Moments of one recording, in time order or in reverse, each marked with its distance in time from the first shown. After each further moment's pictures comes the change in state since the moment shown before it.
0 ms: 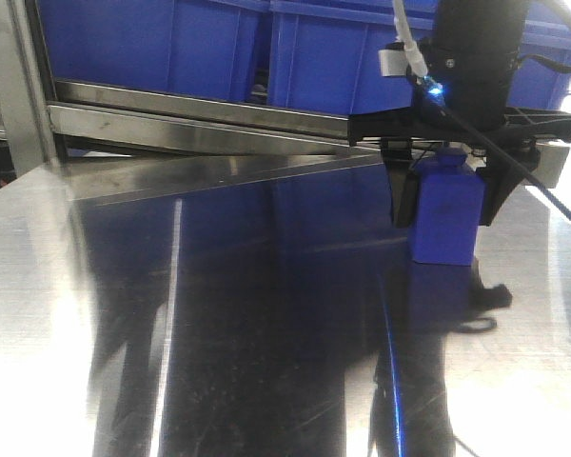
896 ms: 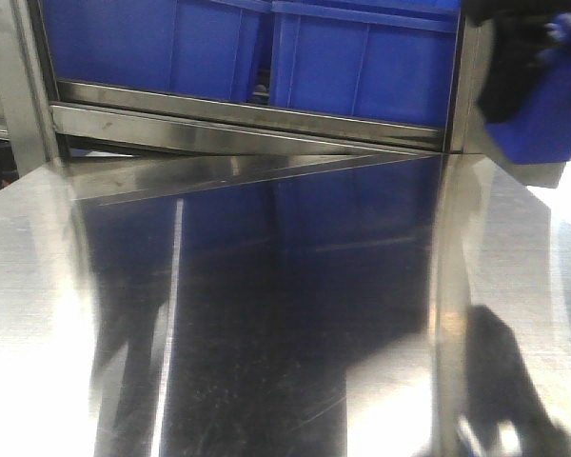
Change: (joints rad) left arm 0.005 -0.214 0.084 0.076 0.223 -0.036; right arm 0.004 -0.634 0.457 -0.159 -0.266 -0.174
